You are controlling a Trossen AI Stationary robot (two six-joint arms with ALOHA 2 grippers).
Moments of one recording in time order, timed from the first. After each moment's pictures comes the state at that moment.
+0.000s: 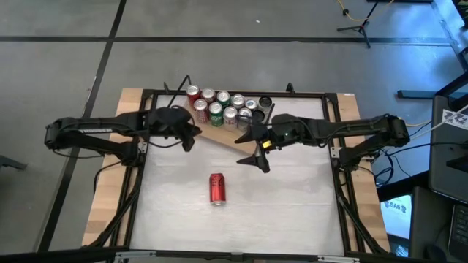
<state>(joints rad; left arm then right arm) 0.17 0.95 0.79 -0.46 -0.16 -0.43 0.05 1.44 1.21 -0.11 -0.20 0.20</state>
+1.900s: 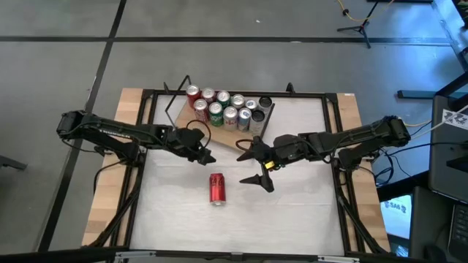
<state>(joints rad) -0.04 1.19 0.79 -0.30 0.02 -1.20 0.22 1.44 1.21 -0.13 -0.06 0.24</state>
